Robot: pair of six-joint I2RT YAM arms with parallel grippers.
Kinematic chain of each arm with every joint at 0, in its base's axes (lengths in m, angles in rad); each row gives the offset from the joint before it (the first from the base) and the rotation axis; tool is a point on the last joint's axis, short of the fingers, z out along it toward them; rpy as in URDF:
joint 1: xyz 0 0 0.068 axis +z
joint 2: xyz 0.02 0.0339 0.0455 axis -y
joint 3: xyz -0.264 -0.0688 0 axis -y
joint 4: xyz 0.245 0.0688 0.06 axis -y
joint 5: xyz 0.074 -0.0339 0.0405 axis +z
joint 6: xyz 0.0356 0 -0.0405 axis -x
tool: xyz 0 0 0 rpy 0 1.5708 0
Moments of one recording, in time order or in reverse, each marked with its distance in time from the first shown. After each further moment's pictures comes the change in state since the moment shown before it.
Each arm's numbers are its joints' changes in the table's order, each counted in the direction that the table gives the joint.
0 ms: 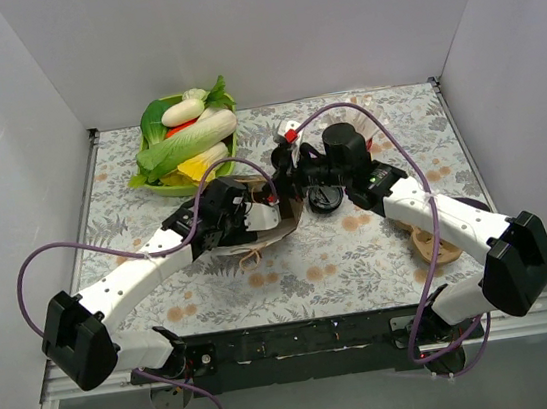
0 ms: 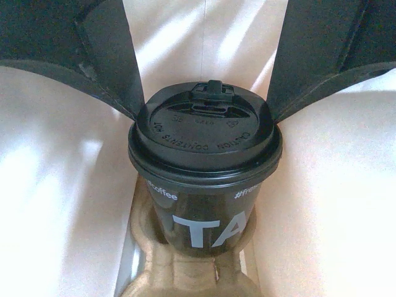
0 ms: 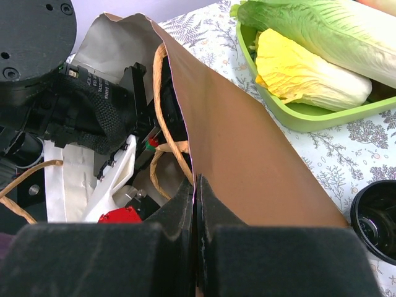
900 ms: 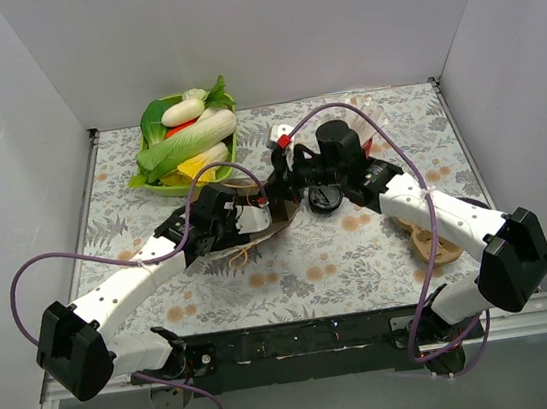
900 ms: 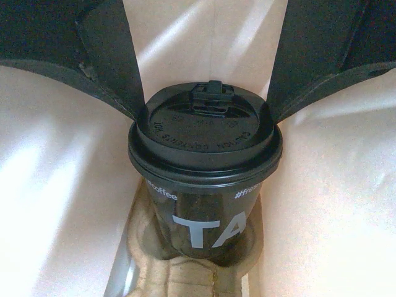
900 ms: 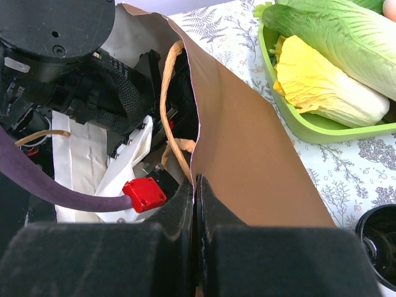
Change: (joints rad) left arm 0.044 0.057 -0.075 0.024 0.018 0.053; right arm 0.013 -0.029 0.051 -0.058 0.075 0.094
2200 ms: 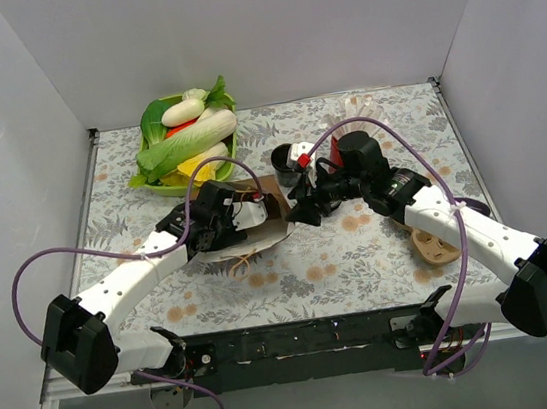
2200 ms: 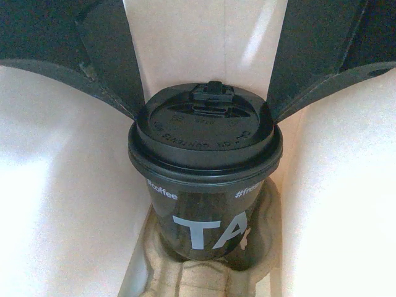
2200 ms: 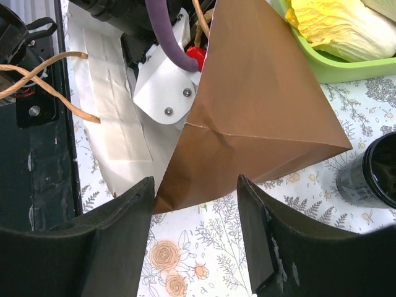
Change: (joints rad) left arm 0.035 -0.035 0.010 -0.025 0.018 0.053; right arm -0.053 0.168 -0.104 -0.240 -0.004 0.142
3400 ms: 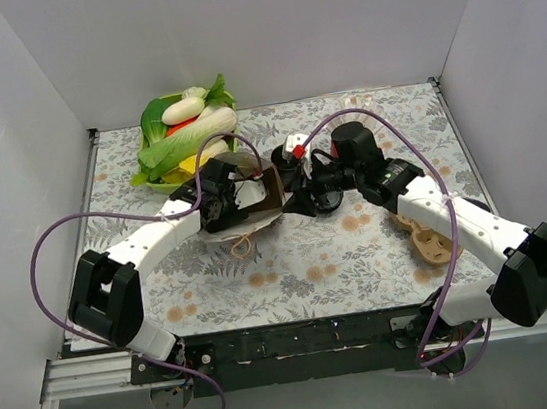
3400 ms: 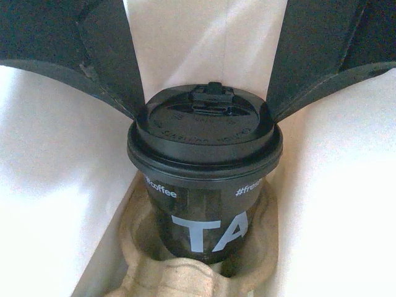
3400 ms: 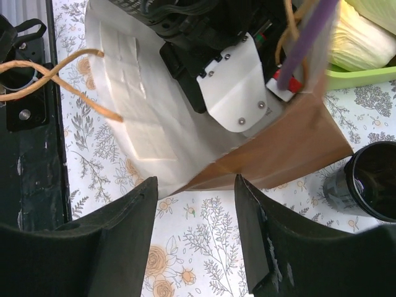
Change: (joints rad) left arm 0.102 -0.246 0.125 0.081 -0.029 -0.005; right arm -0.013 -0.068 0.072 -0.016 0.019 0.031
